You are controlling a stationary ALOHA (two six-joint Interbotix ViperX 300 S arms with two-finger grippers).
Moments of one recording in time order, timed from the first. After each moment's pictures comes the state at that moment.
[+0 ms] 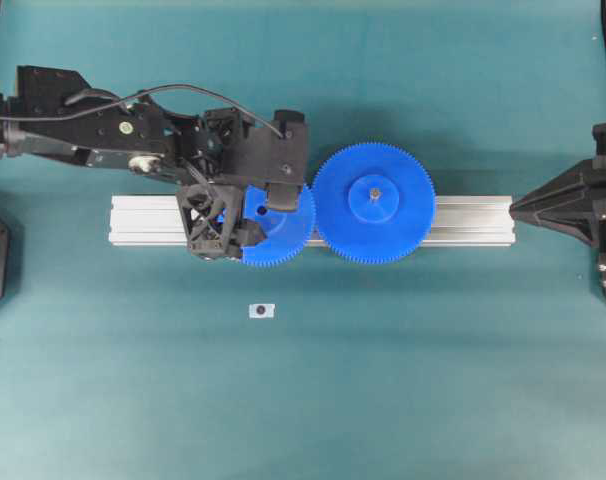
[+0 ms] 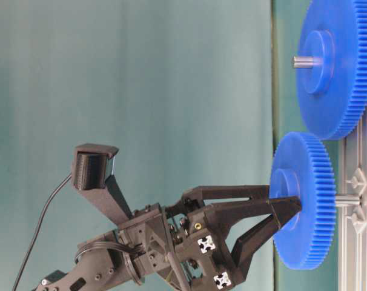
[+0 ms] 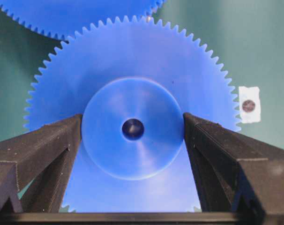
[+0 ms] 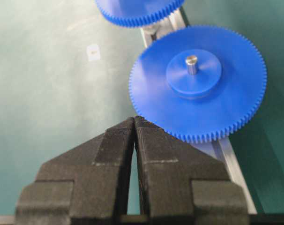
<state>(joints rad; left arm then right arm) 0.14 0.03 0.41 0.02 0.68 0.21 -0.06 -1.04 1.18 0.06 0.31 0.25</state>
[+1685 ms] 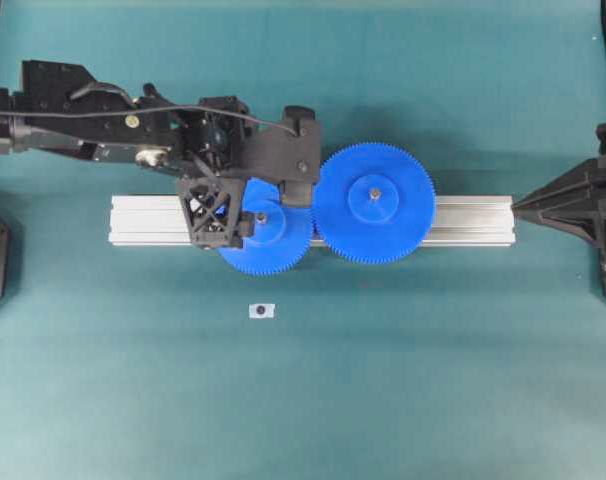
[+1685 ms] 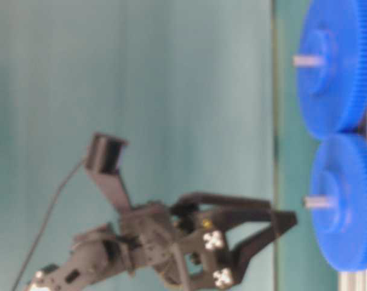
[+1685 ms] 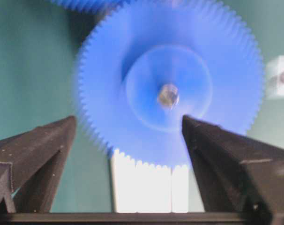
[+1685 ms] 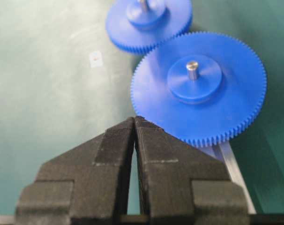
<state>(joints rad) 0.15 0.03 0.37 0.02 0.69 0.20 -0.06 -1.06 1.20 0.06 0.29 0.25</state>
